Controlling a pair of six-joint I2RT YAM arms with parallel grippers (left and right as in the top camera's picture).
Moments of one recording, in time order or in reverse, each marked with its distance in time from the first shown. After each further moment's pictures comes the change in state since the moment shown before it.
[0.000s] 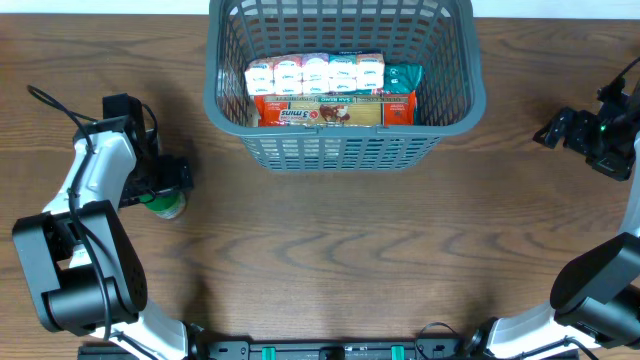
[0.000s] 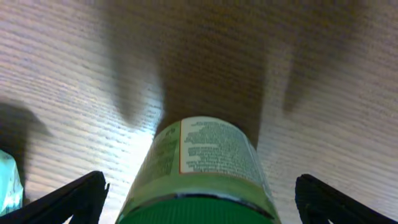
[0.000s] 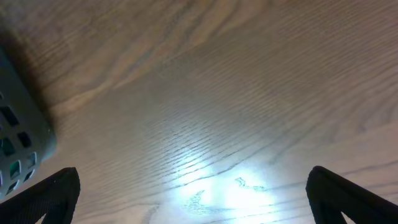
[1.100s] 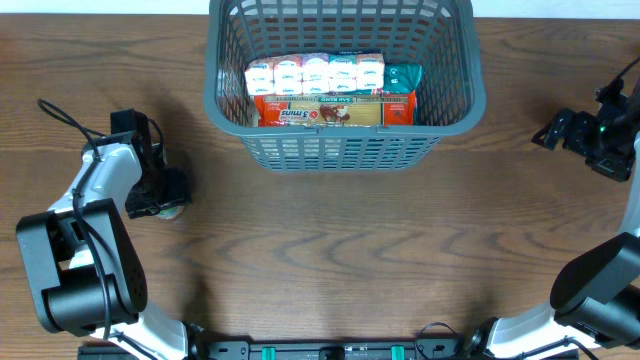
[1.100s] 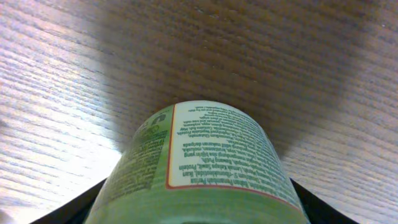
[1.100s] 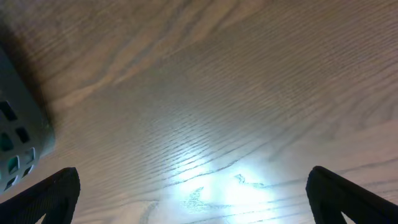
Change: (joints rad) left arm 0.000 -0.001 -0.103 0.068 0.003 -0.003; right arm 0.000 0.000 0.000 -0.012 0.000 -0.008
